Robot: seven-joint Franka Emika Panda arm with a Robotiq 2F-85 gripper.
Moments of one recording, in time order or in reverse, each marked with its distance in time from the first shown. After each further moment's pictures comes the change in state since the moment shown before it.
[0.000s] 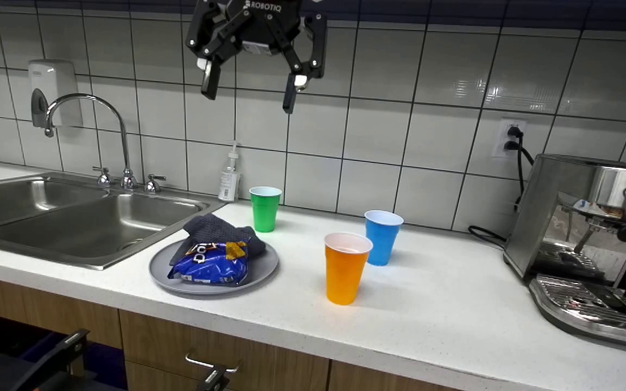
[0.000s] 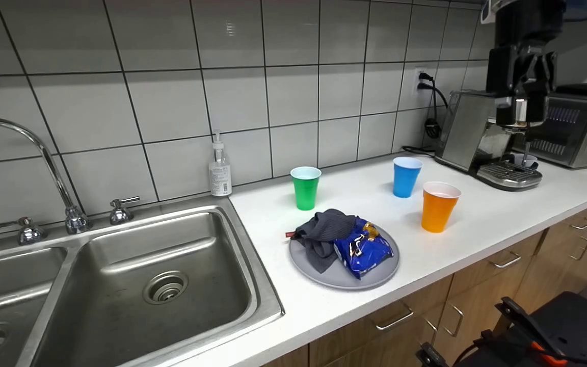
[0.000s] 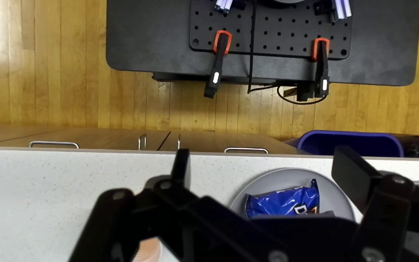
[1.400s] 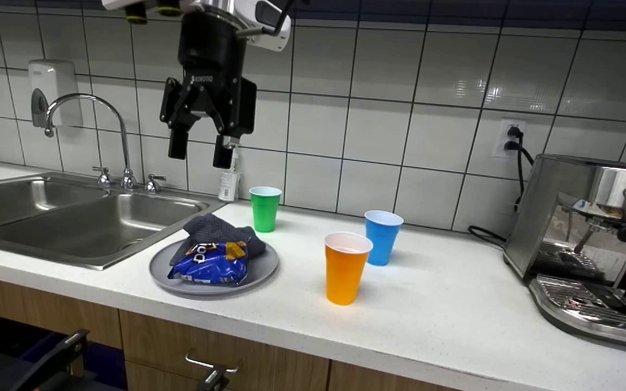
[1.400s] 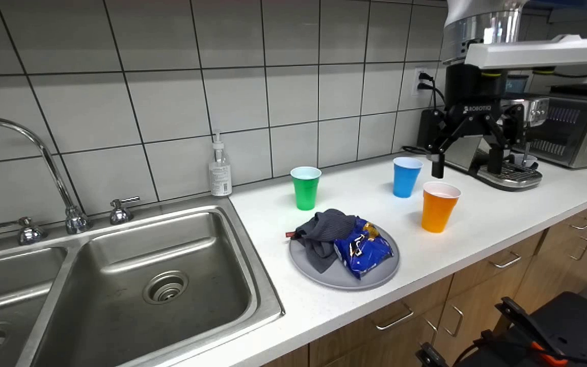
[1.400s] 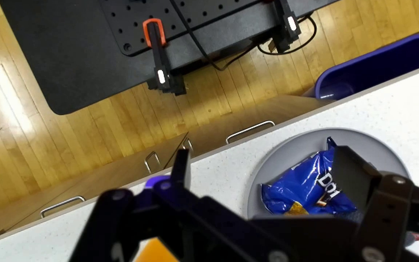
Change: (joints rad) arm -0.007 0.009 0.169 -0.216 0.119 0.289 0.551
